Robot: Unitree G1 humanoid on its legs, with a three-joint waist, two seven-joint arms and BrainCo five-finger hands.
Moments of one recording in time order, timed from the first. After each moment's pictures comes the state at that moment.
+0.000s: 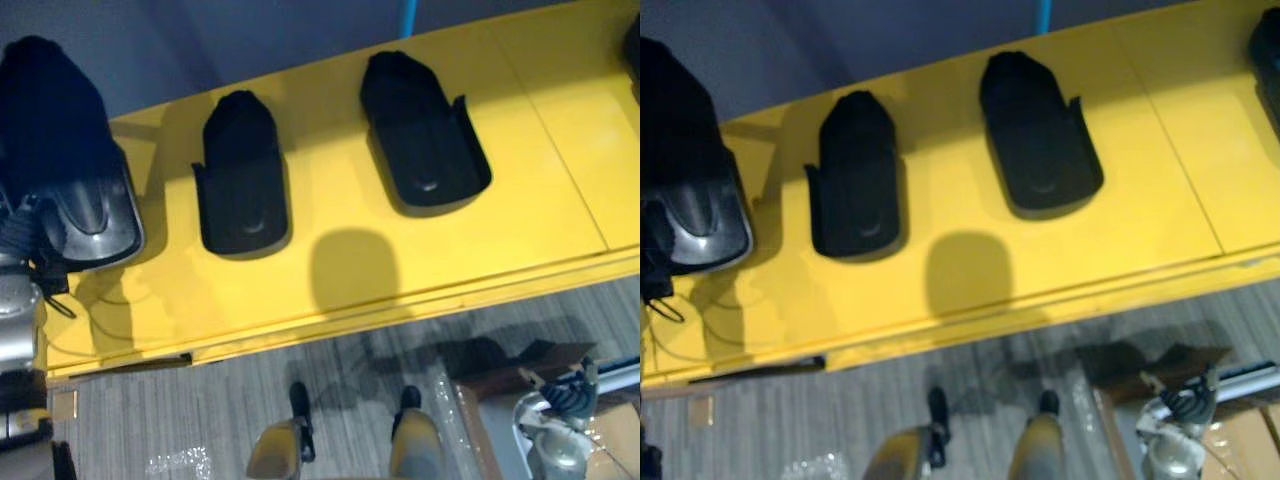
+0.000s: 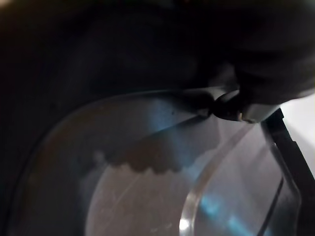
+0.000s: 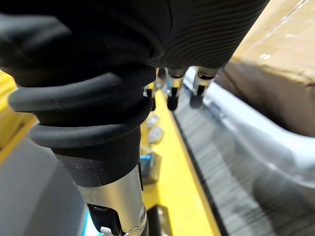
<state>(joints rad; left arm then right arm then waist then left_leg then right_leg) -0.43 0.88 0.29 0.48 -0.19 0.15 -0.02 0.15 -0.26 -0.38 0.60 0.11 -0.31 -0.35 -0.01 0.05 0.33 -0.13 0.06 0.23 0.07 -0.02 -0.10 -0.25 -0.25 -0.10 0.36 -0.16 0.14</state>
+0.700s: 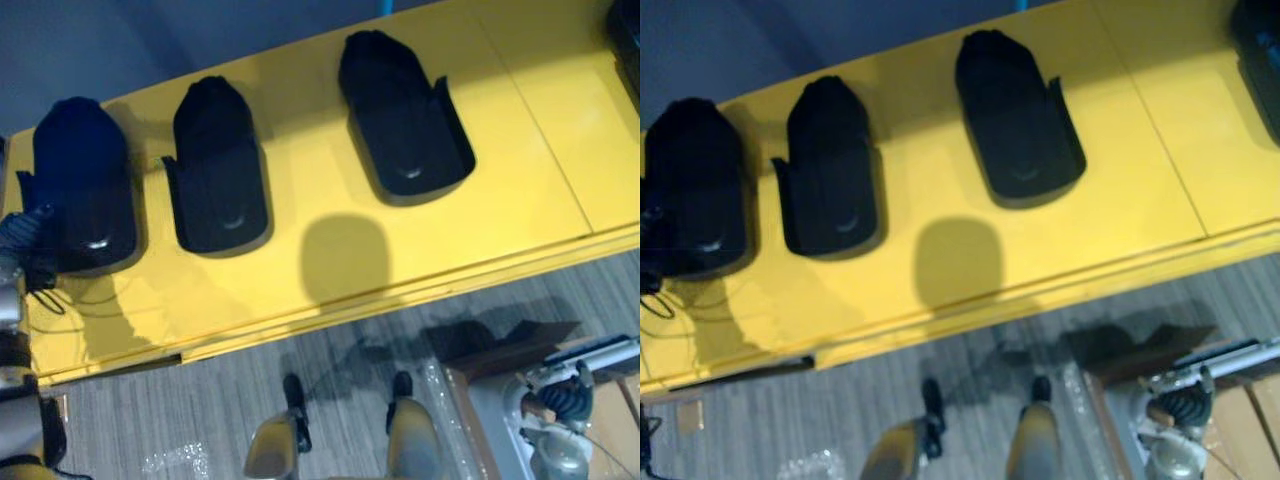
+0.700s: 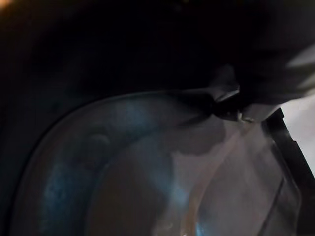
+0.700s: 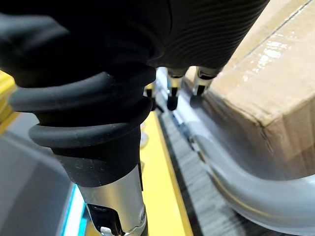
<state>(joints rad) -0.57 0.96 0.26 0.74 -0.02 0.31 -0.16 0.15 -0.28 -0.38 0.65 0.11 -0.31 -0.33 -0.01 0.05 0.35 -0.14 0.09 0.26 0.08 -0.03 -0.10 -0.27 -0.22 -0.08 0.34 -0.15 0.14</state>
